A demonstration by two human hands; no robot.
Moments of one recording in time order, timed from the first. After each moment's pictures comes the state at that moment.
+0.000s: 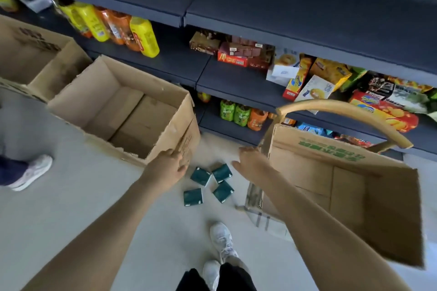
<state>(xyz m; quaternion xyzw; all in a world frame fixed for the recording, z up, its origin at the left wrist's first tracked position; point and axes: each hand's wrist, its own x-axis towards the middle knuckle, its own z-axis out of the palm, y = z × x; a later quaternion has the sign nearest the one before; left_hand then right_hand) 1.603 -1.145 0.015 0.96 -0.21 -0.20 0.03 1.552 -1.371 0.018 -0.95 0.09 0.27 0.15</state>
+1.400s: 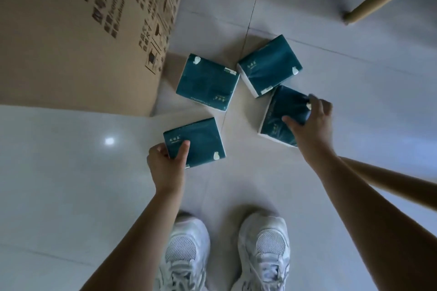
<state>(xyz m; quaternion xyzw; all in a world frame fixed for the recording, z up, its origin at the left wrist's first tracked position) 1.580 -1.067 -0.715 0.86 0.23 -0.21 0.40 1.538 -1.332 -0.692 -0.85 0.43 0.10 0.30</state>
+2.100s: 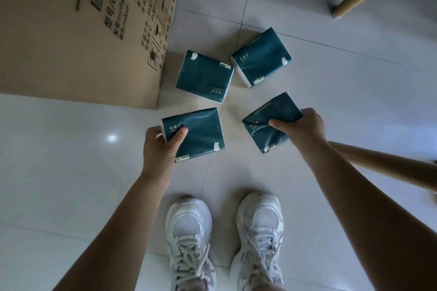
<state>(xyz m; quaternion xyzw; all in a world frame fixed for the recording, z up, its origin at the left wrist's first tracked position) 1.596 -1.066 -0.663 0.77 0.26 -0.26 0.52 1.527 -1.327 -0.671 -0.76 0.52 0.18 0.35</state>
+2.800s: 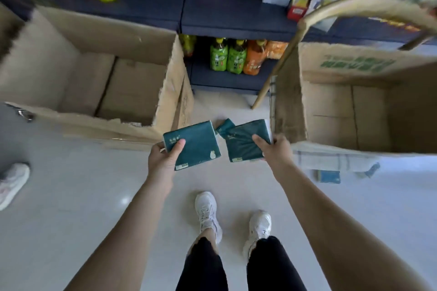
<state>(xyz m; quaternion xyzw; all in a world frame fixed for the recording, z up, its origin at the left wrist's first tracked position) 1.580 -1.046 -0.101 0.69 0.22 -0.28 0.63 1.475 -1.260 -0.113 -0.67 0.54 0.04 0.51</state>
